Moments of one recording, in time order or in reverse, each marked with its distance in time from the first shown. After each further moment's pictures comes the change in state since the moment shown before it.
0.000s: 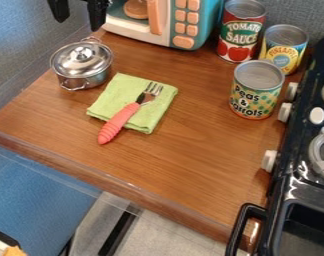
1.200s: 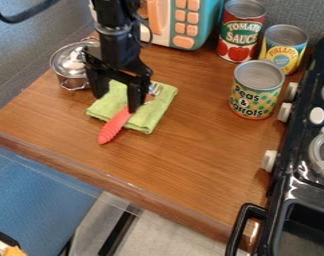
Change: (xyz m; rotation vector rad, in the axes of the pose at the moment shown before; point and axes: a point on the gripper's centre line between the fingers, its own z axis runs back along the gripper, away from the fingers) arm -0.077 -0.099 -0.049 -0.051 0.060 -0.188
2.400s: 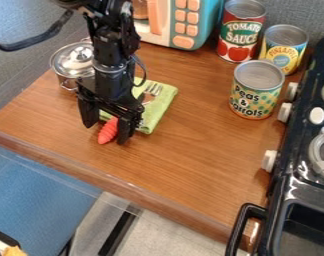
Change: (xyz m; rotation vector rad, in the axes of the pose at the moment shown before) arm -0.027 0.006 -0.034 0.067 0.076 0.012
